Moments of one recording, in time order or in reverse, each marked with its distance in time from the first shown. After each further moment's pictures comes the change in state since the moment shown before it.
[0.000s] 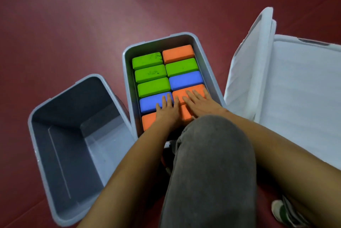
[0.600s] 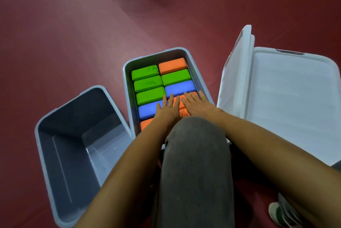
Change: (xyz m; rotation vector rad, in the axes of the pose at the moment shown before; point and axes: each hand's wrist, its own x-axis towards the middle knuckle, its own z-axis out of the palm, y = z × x) left_hand -0.025 0.020 -0.036 0.032 0.051 0.084; right_hand -0.031 -0.002 -0.026 0.036 0.074 0.086
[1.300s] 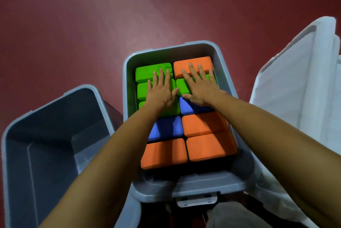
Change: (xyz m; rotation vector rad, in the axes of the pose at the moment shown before) left_hand 0.186 -0.120 -0.015 -0.096 0.323 -0.156; right_hand 0.222 0.059 0.000 0.111 0.095 0.079
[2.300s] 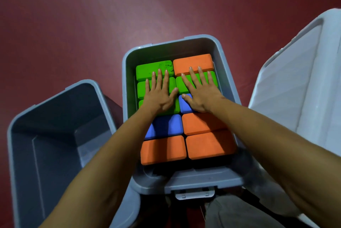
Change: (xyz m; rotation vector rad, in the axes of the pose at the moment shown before) left_hand -0.012 -0.010 0.025 -0.079 0.006 -0.004; right_hand -0.011 -0.002 0.035 -0.065 0.014 -0.030
